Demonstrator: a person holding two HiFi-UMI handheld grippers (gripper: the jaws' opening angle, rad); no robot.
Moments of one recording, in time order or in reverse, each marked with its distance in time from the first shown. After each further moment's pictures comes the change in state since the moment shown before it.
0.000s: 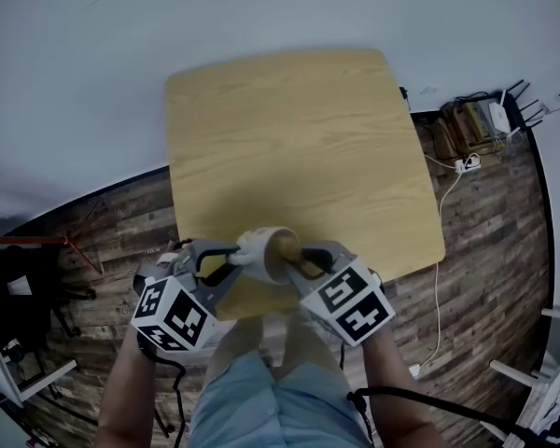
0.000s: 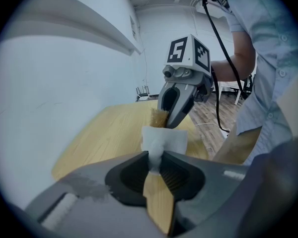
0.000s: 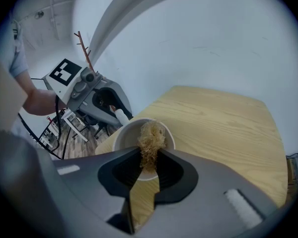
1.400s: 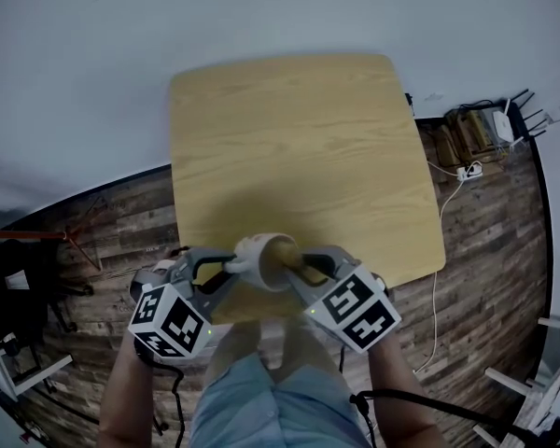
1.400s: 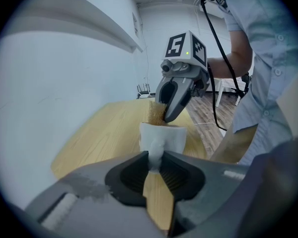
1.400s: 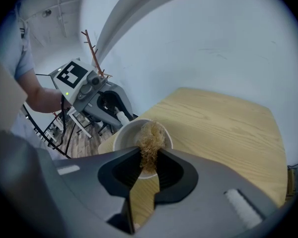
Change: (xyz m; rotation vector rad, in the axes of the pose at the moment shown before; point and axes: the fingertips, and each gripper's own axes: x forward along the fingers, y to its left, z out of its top) left arm -0.002 -0.002 -0.011 -0.025 0.022 -0.003; right arm -0.003 0.000 0.007 -0.067 0.003 0.044
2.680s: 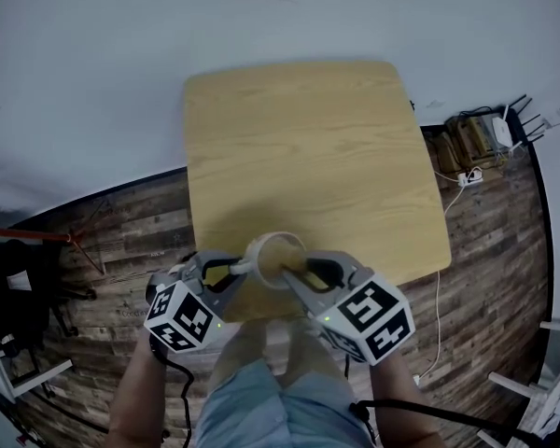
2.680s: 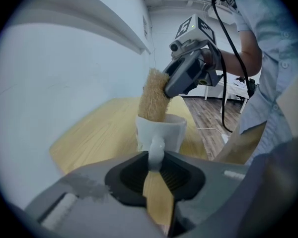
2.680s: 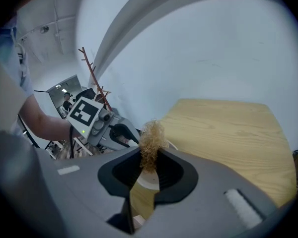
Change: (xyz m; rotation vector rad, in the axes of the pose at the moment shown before) left arm 0.002 -0.014 -0.038 -0.103 -0.036 0.021; right arm -0.014 0.036 0.034 0.108 -0.151 0.004
